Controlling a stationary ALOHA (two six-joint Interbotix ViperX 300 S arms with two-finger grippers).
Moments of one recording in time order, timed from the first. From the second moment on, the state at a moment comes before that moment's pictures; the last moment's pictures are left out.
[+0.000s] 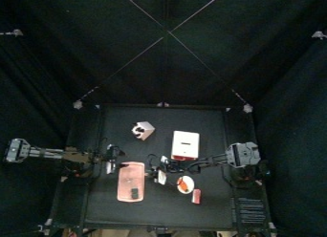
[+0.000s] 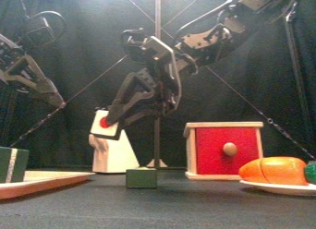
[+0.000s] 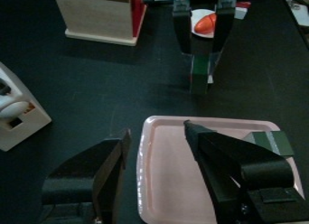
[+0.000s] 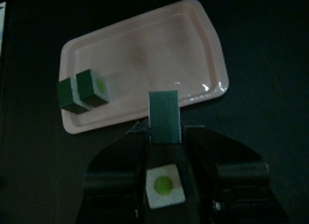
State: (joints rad) left arm 0.05 -0.79 1.28 0.52 0.02 -0.54; right arm 0.03 0.23 0.43 0.20 -0.04 0.11
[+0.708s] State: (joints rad) left arm 0.05 -0.79 1.28 0.52 0.02 -0.54; right arm -0.02 0.19 0.54 0.25 -0.10 0.11
